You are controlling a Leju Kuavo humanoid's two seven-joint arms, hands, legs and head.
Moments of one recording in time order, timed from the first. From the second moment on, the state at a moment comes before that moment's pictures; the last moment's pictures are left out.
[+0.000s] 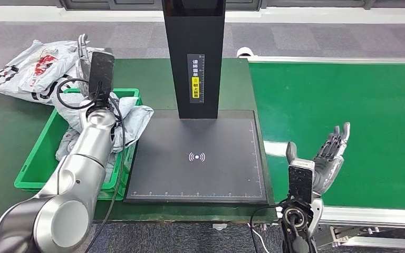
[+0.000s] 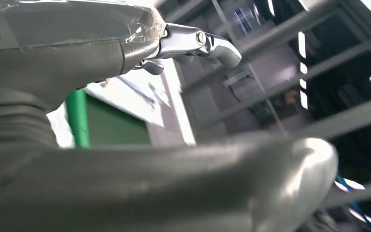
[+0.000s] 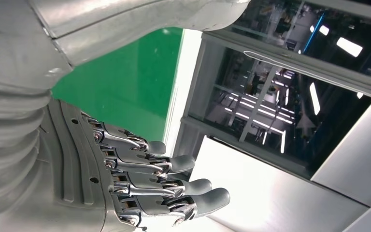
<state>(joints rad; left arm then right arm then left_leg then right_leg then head) -0.99 -0.23 0.32 -0.46 -0.70 0.49 -0.55 -0.11 0.29 -0.10 -1.35 0.52 -0.69 -0.53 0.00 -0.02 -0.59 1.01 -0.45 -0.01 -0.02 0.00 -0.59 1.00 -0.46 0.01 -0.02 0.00</state>
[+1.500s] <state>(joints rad) -0.52 -0.35 -0.68 -0.55 0.22 0.53 -0.70 -0.25 0.31 0.06 -0.84 0.43 -0.70 -0.70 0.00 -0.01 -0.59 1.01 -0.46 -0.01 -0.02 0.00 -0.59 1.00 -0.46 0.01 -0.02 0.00</state>
